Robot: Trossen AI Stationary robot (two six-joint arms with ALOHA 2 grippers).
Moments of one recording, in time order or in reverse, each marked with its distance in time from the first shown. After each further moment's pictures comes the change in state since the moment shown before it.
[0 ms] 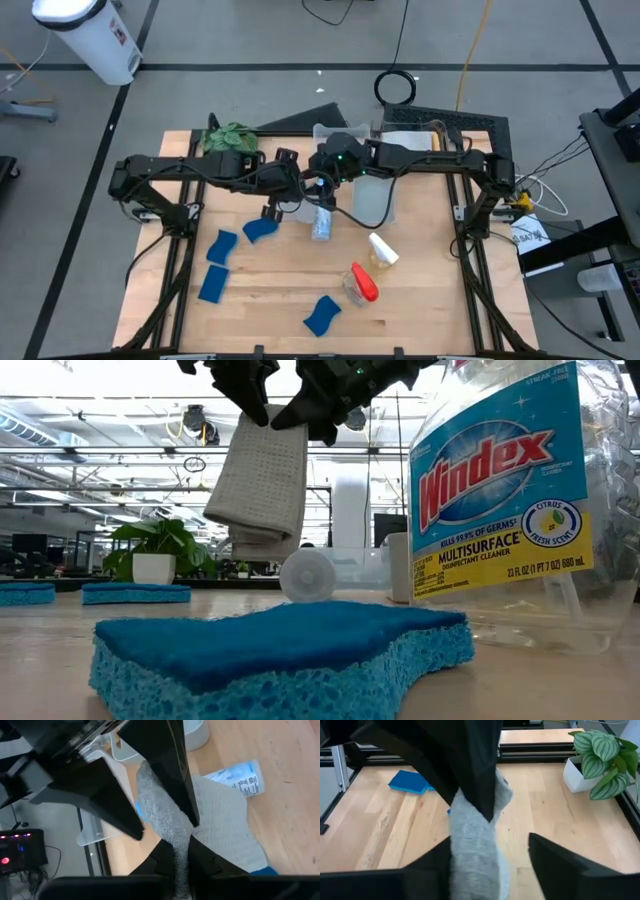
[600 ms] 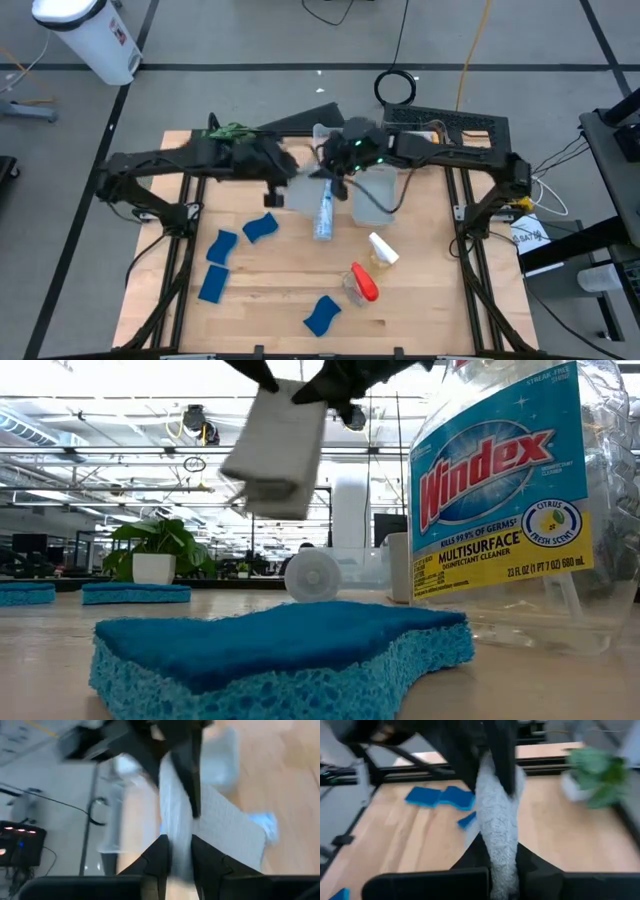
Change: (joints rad) left arm 0.063 -0.113 0.001 0.091 0.017 -0.116; right arm -0.040 -0.114 0.000 -0.058 -0.055 0.039
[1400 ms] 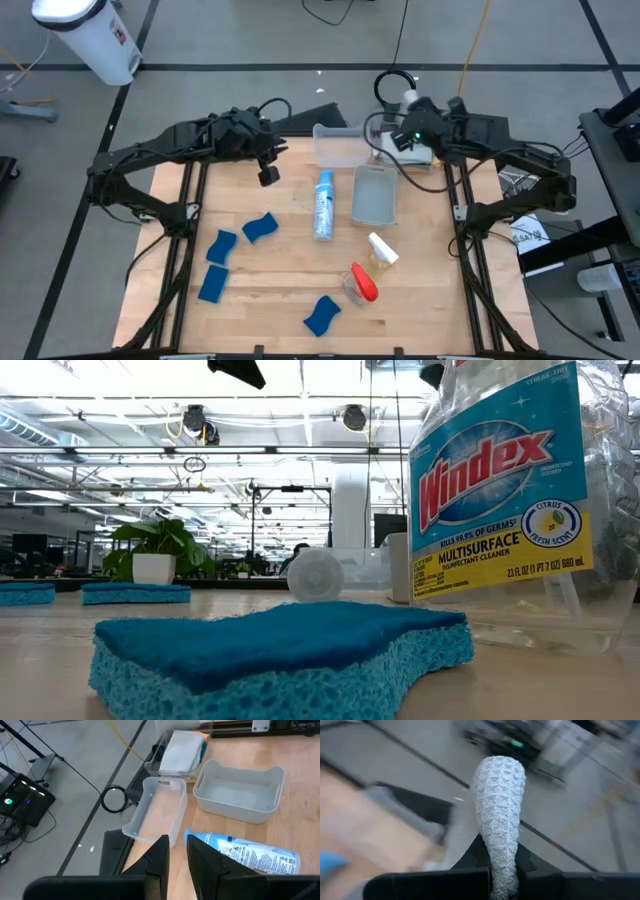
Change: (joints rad) left arm 0.143 -0.096 0.000 0.066 -0.009 -0.202; right arm -0.070 -0.374 -0.013 -0.722 1.169 0.362
